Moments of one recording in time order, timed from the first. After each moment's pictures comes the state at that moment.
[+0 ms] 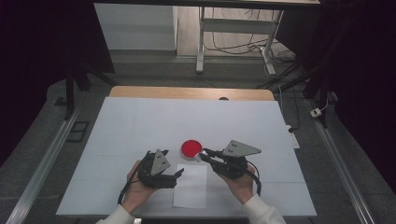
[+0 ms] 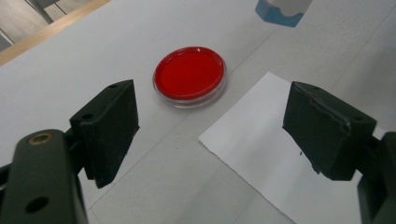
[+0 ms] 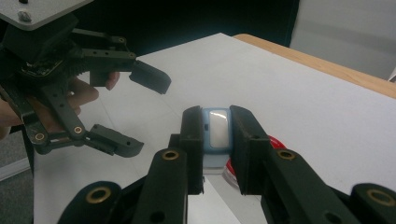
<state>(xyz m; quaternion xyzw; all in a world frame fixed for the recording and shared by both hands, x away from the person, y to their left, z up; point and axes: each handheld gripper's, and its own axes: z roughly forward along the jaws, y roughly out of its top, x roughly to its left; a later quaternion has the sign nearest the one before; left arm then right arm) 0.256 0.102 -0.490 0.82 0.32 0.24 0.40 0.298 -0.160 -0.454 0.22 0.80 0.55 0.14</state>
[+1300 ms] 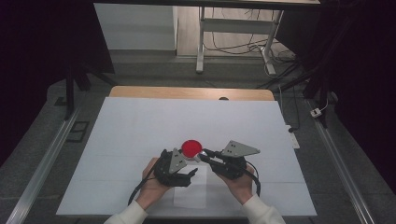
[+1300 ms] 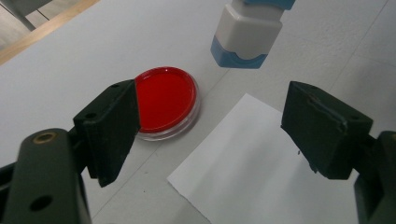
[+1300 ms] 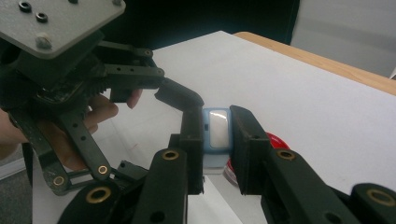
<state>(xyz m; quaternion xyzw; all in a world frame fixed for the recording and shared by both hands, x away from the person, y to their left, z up) 0.269 0.062 -0.493 0.84 0.30 0.23 0.39 0.299 -0.158 -0.457 0.22 0.80 0.55 0.14</state>
